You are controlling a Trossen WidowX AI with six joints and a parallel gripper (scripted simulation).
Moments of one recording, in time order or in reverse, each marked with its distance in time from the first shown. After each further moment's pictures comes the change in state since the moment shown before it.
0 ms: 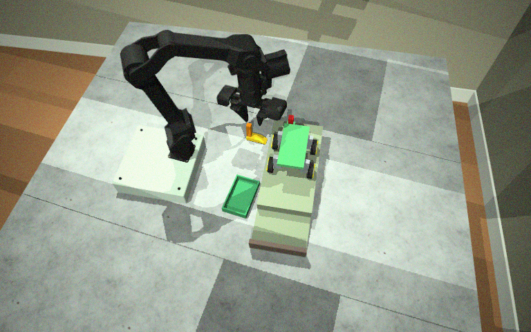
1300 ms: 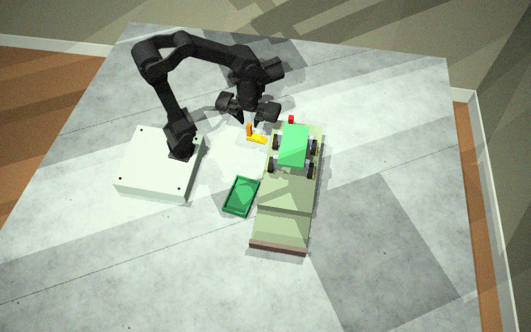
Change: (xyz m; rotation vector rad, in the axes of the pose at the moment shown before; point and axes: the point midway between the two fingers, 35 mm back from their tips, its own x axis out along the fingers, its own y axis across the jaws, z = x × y) arm 0.058 0.034 0.035 -0.104 -0.025 0.058
